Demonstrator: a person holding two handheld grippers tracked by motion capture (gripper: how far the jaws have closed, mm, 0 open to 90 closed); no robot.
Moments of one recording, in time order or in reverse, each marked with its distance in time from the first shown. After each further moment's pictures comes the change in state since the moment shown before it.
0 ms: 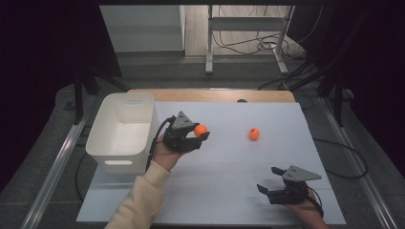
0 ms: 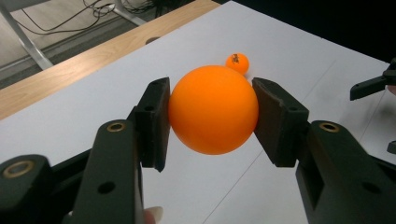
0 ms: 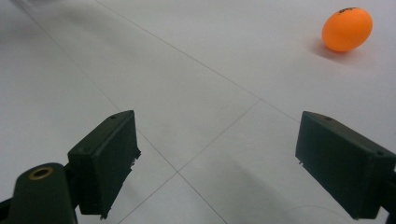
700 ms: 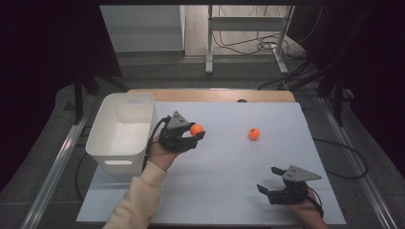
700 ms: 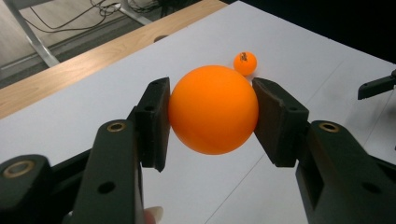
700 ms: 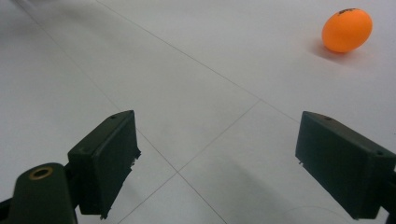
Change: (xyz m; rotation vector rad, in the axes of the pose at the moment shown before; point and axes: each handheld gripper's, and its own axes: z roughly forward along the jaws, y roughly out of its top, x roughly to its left) left arm 0.007 -0.004 -0.007 -0.007 0.017 -0.014; right arm 0.000 0.000 0.000 -0.004 0.001 -0.001
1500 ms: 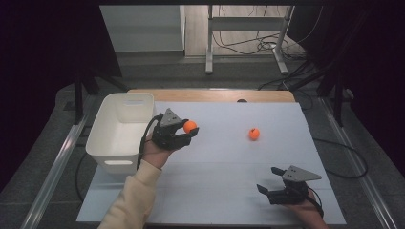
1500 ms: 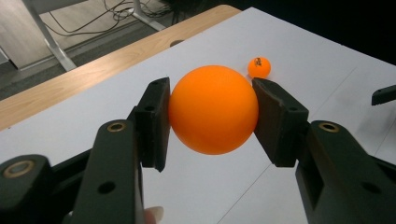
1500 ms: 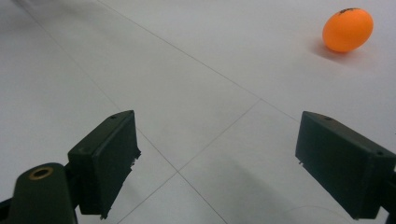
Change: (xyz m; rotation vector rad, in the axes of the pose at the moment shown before) left arm 0.012 0.000 -0.014 -0.016 0.044 -0.013; right arm 0.000 0.000 0.000 0.003 0.000 -0.002
